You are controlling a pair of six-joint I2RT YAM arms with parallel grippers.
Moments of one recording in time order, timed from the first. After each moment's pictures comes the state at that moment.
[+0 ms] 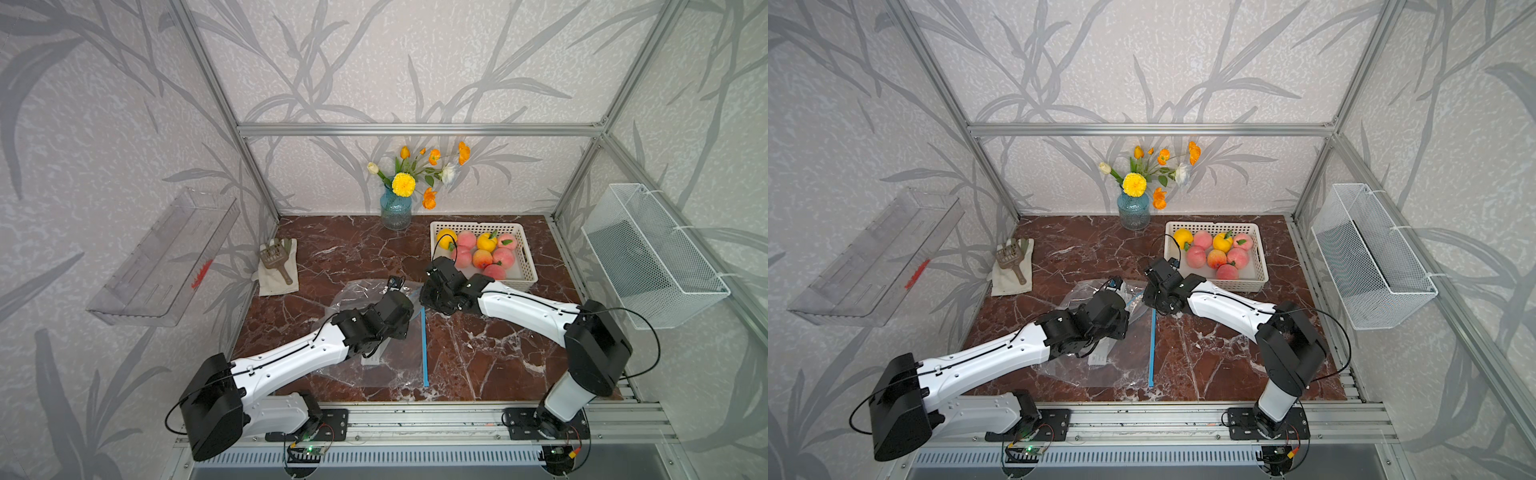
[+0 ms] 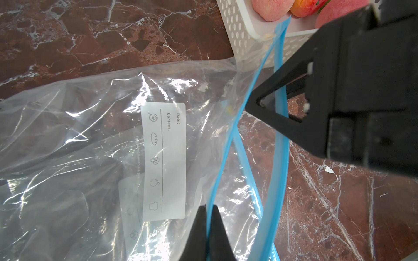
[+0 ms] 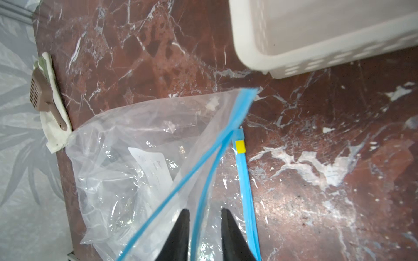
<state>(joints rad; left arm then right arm) -0.91 1.23 0.85 -0.52 -0.31 -0.56 0.78 1.68 1.18 -0.46 0.02 1.06</state>
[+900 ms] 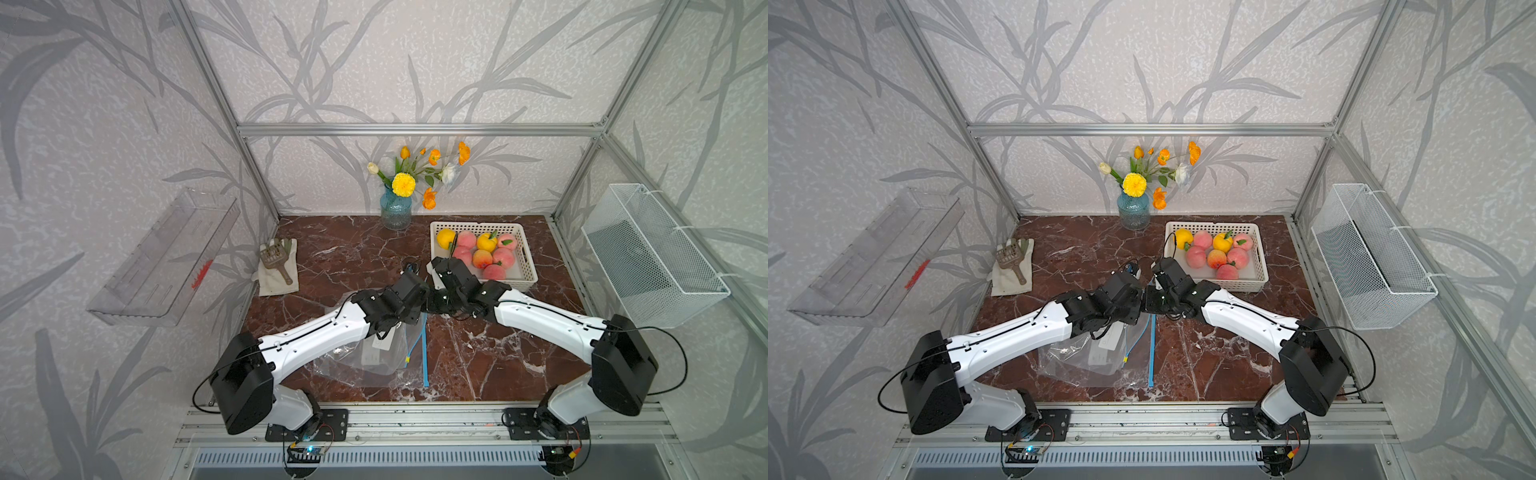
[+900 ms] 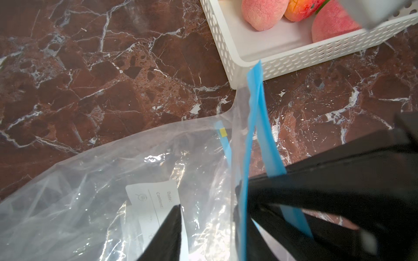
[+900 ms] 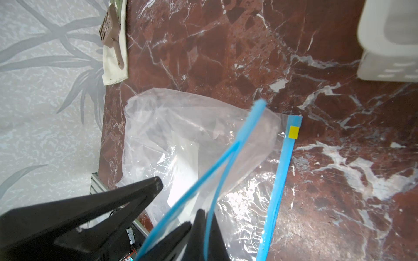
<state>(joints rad) -0.89 1.43 1.08 -0.60 -0.30 -0.45 0.78 1.54 1.07 -0.35 -0.21 0.81</state>
